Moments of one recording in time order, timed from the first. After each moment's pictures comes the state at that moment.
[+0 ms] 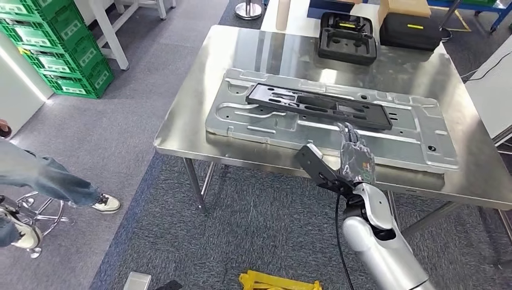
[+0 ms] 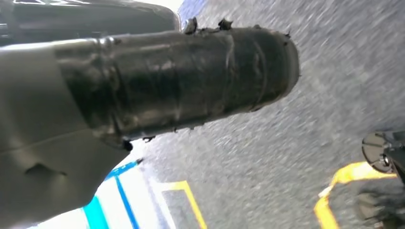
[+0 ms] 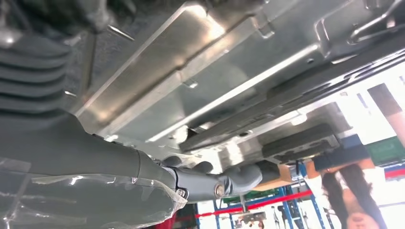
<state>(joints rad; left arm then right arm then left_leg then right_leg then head) -0.15 -0.09 -0.43 -0.19 0.02 -0.07 -0.35 -0.59 -0.07 0.62 -1.23 0.71 -0.13 0.46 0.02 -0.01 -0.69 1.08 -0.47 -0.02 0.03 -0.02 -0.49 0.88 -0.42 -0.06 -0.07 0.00</state>
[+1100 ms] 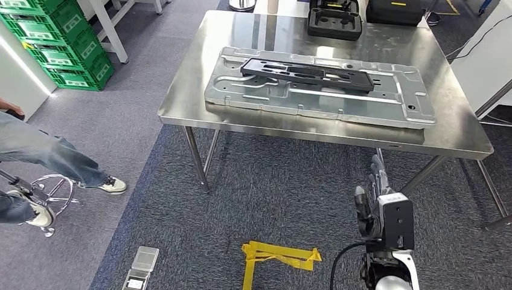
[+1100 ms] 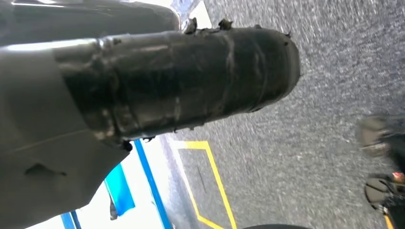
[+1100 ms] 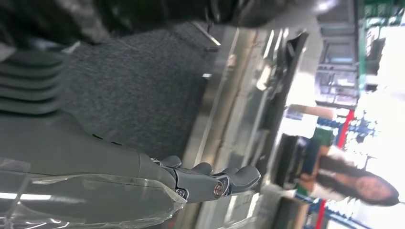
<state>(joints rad) -0.10 -0.07 -0.34 -0.18 0.12 -0.05 -0.41 -0.14 -0.18 0.47 -1.66 -0.05 -0.40 0.00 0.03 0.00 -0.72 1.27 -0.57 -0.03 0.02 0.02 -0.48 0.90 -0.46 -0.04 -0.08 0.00</state>
